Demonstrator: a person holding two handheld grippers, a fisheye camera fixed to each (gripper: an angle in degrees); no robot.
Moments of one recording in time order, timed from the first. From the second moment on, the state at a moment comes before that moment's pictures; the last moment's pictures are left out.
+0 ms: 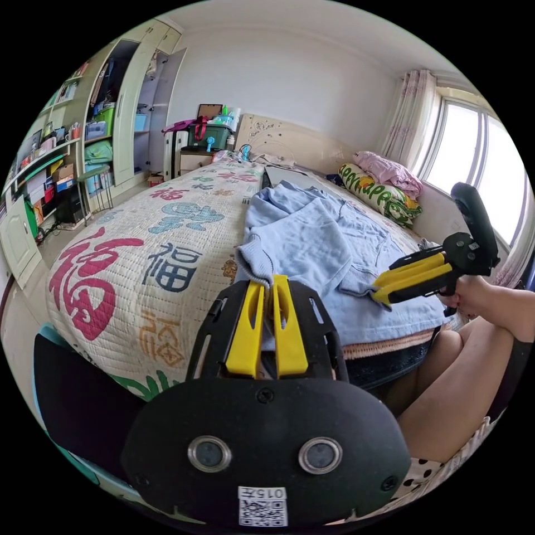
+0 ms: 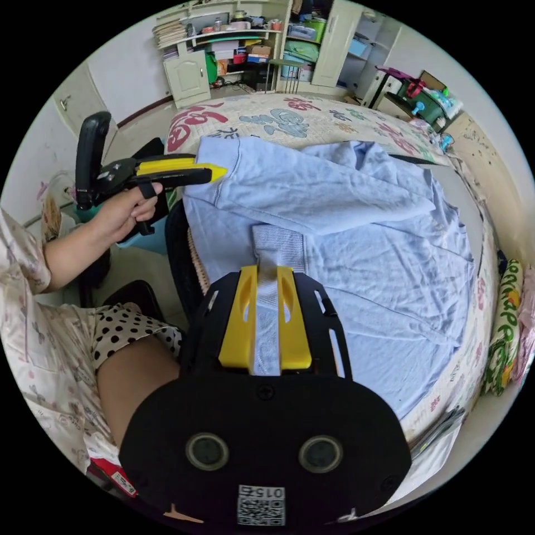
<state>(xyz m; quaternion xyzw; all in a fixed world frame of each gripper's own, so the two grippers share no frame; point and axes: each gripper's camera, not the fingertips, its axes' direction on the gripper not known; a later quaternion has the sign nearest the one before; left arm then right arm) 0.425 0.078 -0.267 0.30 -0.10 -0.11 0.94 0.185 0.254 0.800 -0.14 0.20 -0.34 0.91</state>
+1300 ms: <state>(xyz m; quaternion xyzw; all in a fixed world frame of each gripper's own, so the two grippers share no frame) 0.390 0.009 -0.367 0.15 0.01 -0.17 0.97 0.181 0.024 0.132 0.01 0.08 0.06 0.99</state>
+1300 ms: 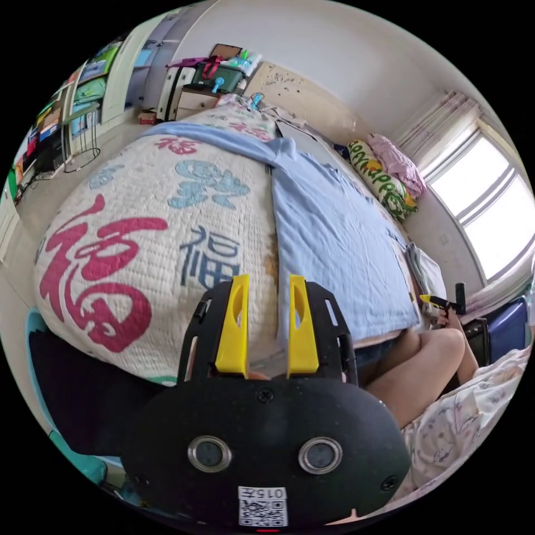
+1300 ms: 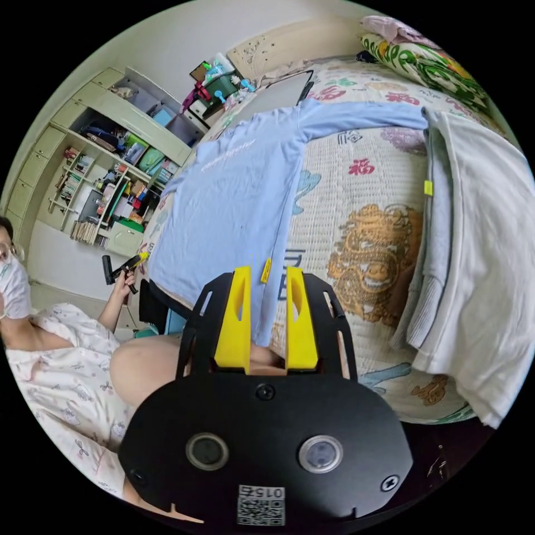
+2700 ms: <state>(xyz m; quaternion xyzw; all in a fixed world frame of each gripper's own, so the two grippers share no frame) 0.423 0.056 -0.240 0.01 -0.15 -0.02 0.99 0.122 0.149 0.073 -0.04 0.20 0.05 0.98</state>
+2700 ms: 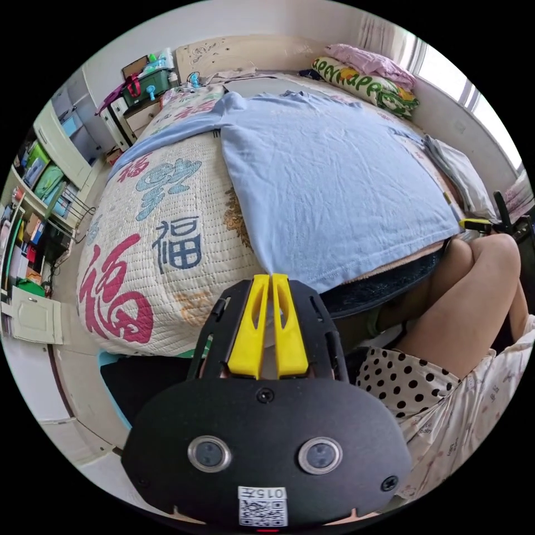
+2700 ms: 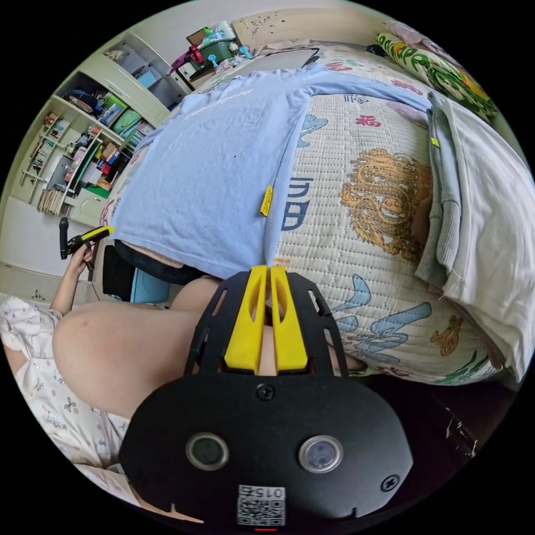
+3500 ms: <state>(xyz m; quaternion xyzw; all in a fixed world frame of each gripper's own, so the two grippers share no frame) 0.377 0.062 -0.154 -0.04 -0.23 -0.02 0.97 0.161 0.274 0.249 -0.02 0.31 -0.02 0.95</state>
